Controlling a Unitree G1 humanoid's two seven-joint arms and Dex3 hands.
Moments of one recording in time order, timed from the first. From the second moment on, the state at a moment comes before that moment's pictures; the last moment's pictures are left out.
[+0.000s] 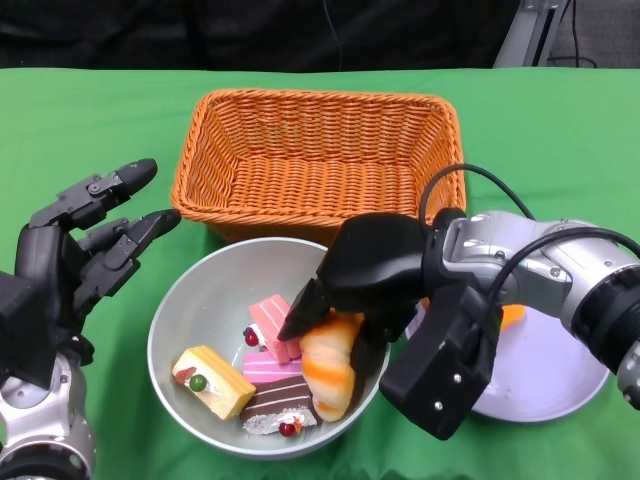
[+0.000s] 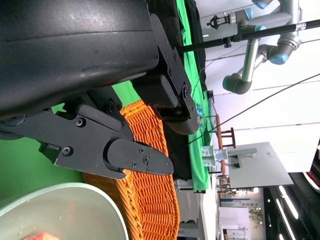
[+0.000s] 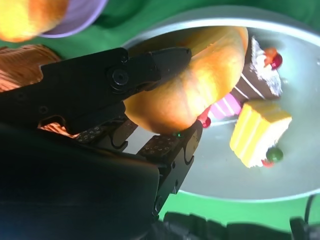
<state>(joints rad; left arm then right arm) -0.58 0.11 0.32 1.18 -0.18 -0.85 -0.31 -0.97 -0.19 0.77 0.89 -0.84 -0.80 0.12</state>
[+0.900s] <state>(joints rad) -0.58 0.10 0.32 1.18 -0.19 -0.85 -0.32 -0.97 -0.13 0.75 1.08 -0.85 -0.93 -0.13</state>
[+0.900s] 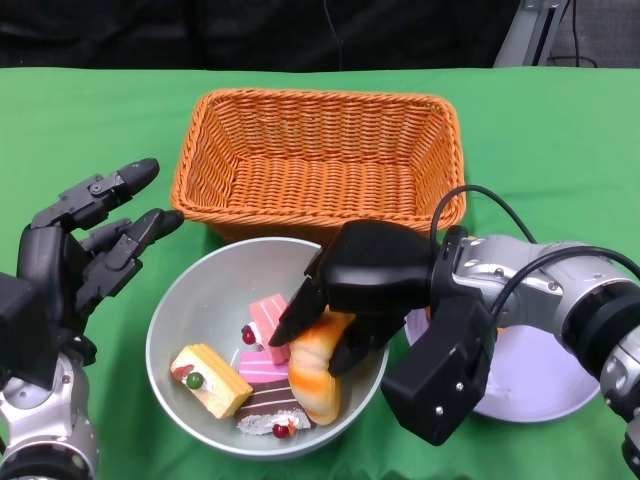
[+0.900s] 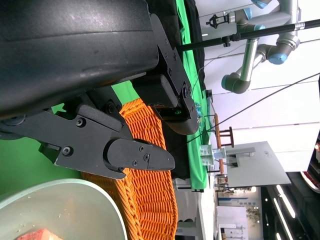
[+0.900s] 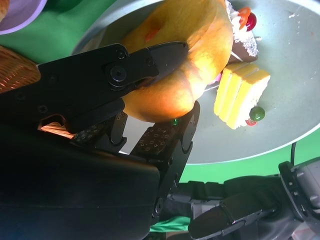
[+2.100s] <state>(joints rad) -0.58 0.10 0.32 1.18 -0.20 -0.84 -0.31 -0.97 -0.11 0.73 1.13 -0.88 -0.97 -0.37</state>
